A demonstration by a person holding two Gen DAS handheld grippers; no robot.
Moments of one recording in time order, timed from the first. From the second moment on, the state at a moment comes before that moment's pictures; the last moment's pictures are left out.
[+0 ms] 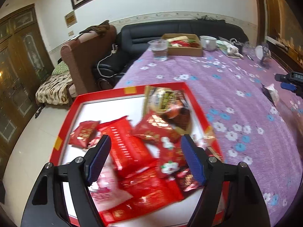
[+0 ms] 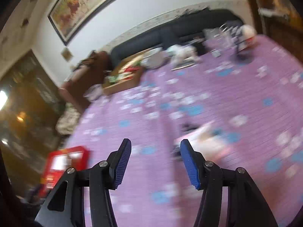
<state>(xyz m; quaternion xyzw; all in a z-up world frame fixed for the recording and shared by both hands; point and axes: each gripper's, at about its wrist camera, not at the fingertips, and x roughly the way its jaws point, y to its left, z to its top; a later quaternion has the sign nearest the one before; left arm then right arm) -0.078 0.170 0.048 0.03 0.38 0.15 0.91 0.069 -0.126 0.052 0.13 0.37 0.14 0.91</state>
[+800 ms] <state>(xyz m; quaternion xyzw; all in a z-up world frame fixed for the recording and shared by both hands) 0.044 -0.033 0.077 0.17 0.36 -0.13 0.91 0.100 -0.244 -0.003 0.41 0.40 0.16 0.80</state>
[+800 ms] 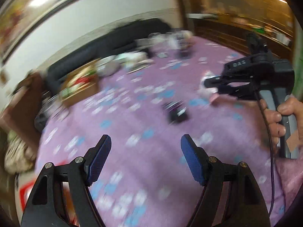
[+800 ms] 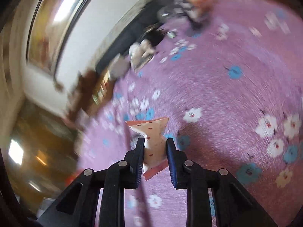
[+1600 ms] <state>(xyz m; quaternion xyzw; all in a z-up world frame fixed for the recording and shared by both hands) 0.151 -0.095 0.005 0.11 0.47 -0.12 0.87 0.109 -0.246 -0.003 0.40 0.42 0.14 0.80</state>
